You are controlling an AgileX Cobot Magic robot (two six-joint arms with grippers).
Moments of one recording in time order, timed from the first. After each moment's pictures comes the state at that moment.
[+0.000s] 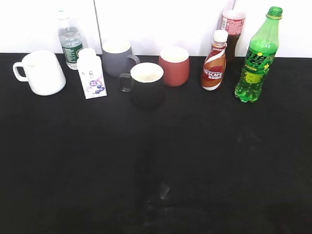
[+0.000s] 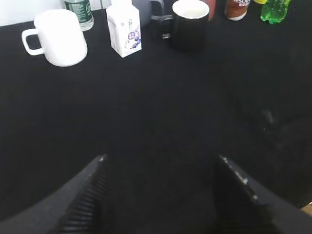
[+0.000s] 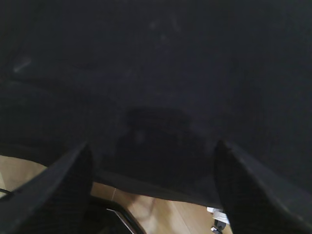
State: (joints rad) left arm -0.37 0.07 -0.53 -0.04 1.05 0.02; right arm 0.30 0.23 -0.50 0.03 1.06 0.01
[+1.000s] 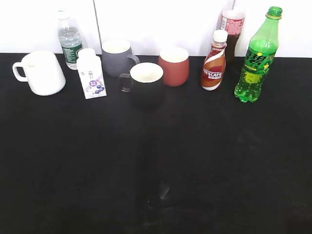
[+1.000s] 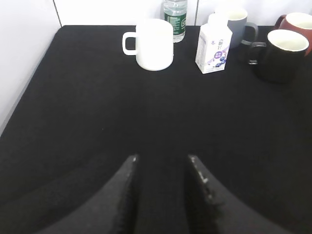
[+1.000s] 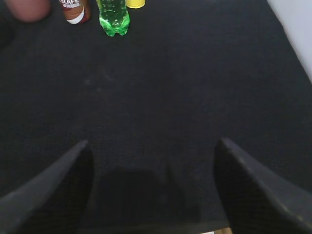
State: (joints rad) left arm 0.00 -0.01 -0.53 -0.05 1.05 0.02; right arm -0.03 -0.01 -0.50 0.03 1.06 0.01
